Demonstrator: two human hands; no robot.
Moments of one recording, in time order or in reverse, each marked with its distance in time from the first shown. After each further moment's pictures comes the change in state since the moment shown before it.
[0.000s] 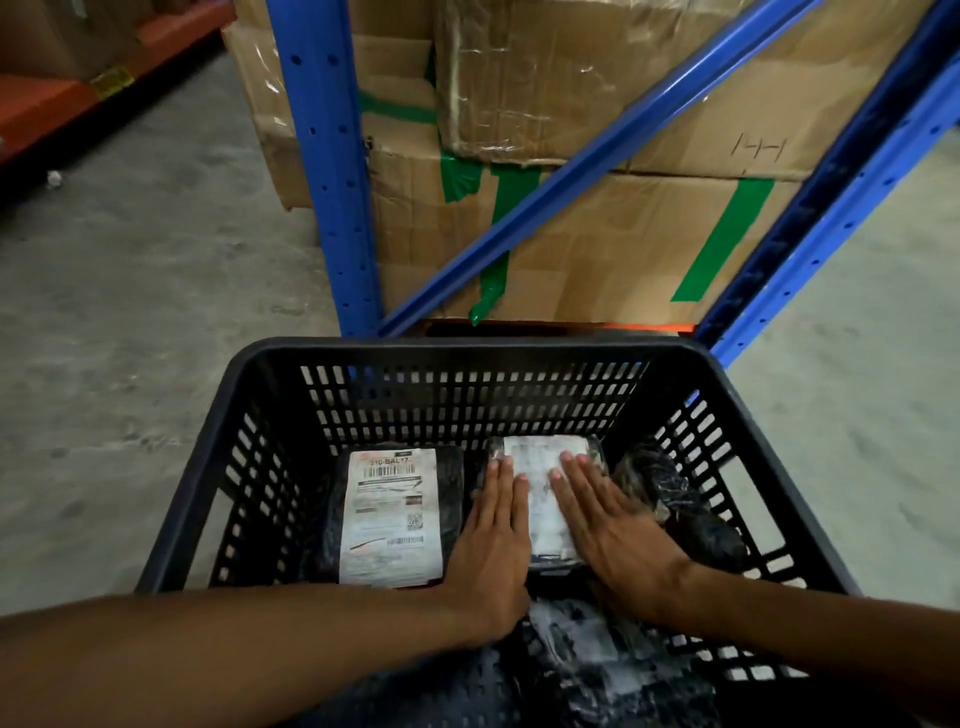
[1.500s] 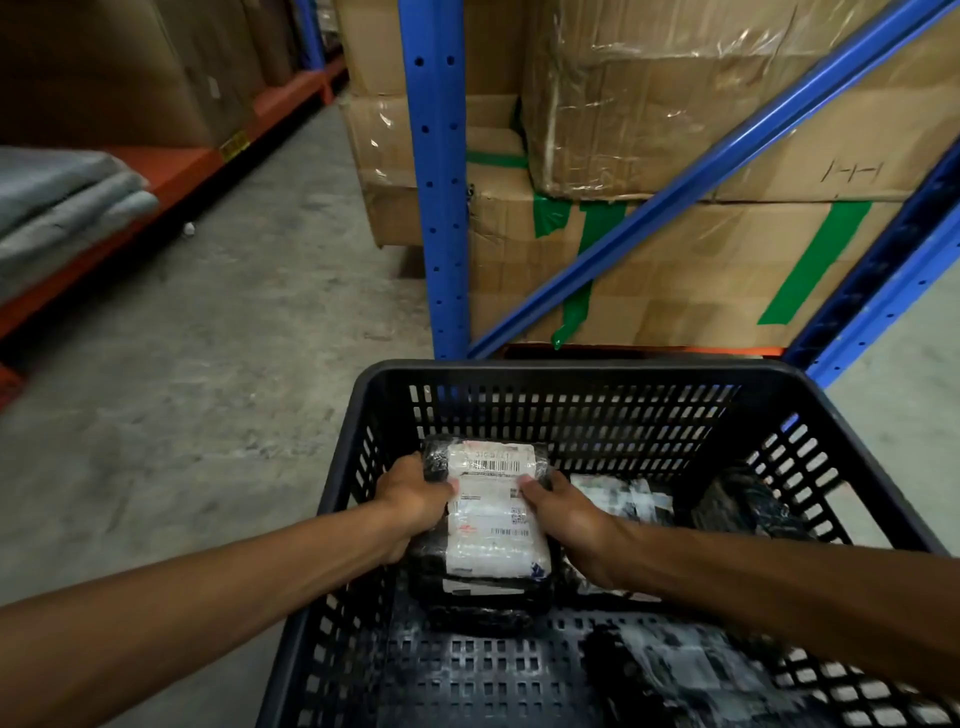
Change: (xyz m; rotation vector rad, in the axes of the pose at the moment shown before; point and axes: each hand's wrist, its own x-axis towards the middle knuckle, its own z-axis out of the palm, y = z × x) left_hand -0.039 -0.133 -0.100 -0.972 0.120 -0.679; right_hand 0.097 -0.108 -0.073 1.861 -0.027 0.402
